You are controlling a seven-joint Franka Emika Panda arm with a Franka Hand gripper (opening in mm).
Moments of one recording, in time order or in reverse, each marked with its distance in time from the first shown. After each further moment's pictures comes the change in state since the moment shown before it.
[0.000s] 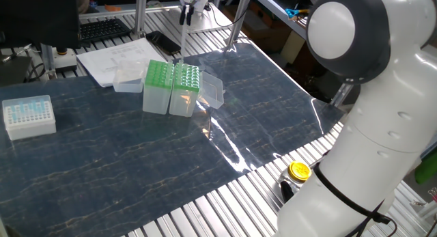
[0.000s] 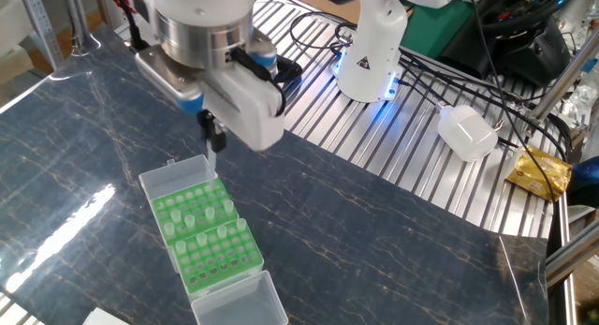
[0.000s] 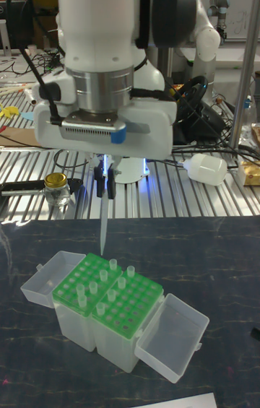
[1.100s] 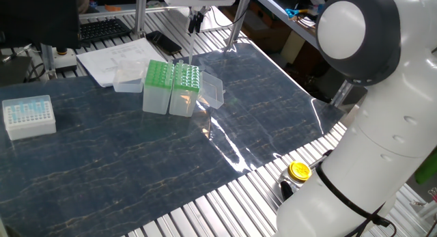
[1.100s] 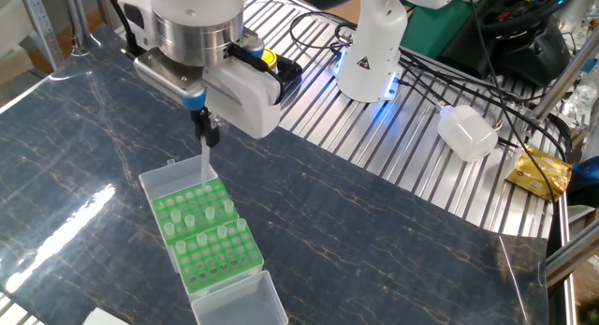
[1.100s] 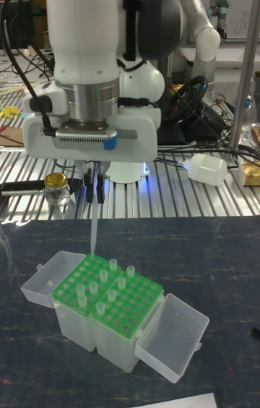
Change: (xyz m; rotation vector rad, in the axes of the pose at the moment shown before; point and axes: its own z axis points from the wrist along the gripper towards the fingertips) arm 0.008 -0.028 0.019 0.003 -0.011 -0.190
